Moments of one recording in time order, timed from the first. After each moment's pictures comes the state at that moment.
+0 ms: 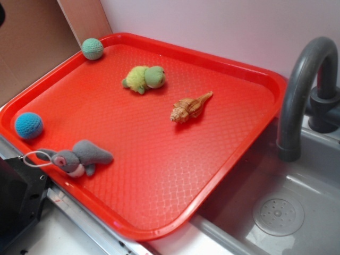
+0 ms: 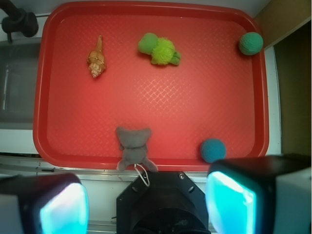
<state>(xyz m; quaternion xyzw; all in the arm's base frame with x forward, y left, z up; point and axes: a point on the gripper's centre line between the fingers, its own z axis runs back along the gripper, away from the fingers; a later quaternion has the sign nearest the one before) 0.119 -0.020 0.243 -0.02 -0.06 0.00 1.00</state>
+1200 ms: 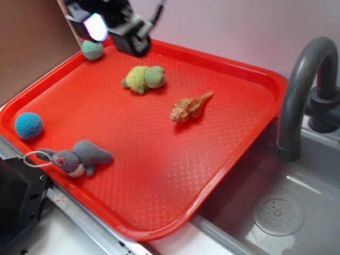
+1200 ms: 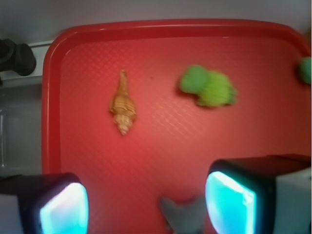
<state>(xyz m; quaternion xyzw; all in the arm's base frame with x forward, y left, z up) 0.226 -0.084 0.163 -0.04 -0.05 0.02 1.00</state>
